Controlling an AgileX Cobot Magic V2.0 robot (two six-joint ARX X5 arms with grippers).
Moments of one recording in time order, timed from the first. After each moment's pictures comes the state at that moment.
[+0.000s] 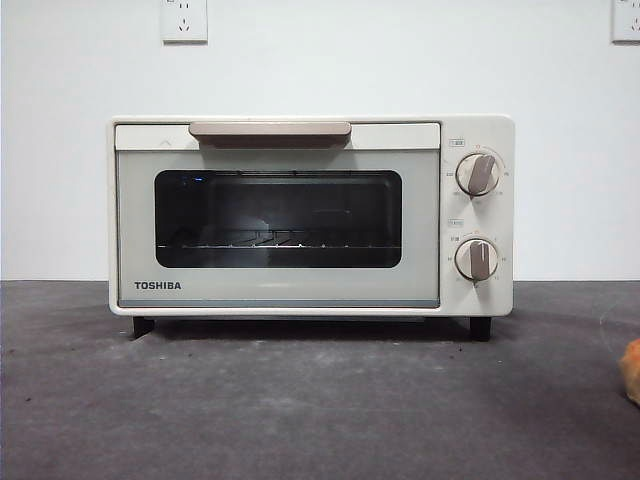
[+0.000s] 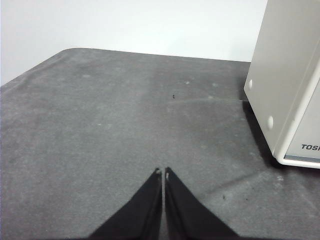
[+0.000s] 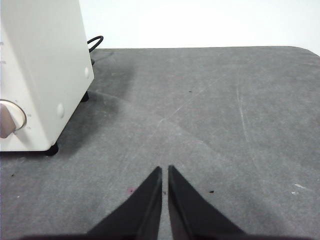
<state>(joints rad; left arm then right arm) -0.03 0.00 0.03 -0.18 -0.13 -0.07 0.00 0.01 0.02 -0.17 0.00 0.06</state>
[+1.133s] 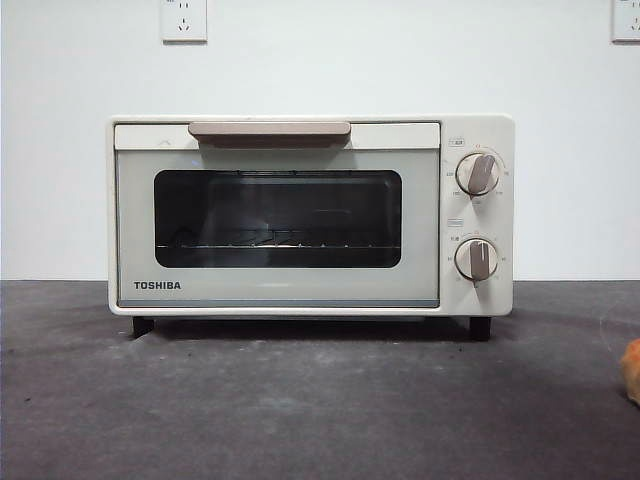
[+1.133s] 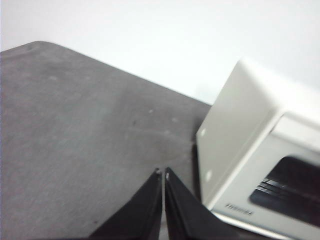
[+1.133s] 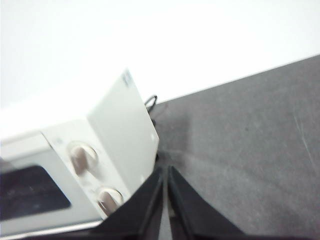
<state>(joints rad) -0.07 0.12 0.24 -0.21 -0.09 -0.38 0.01 0.05 0.24 -0.21 -0.13 0.39</state>
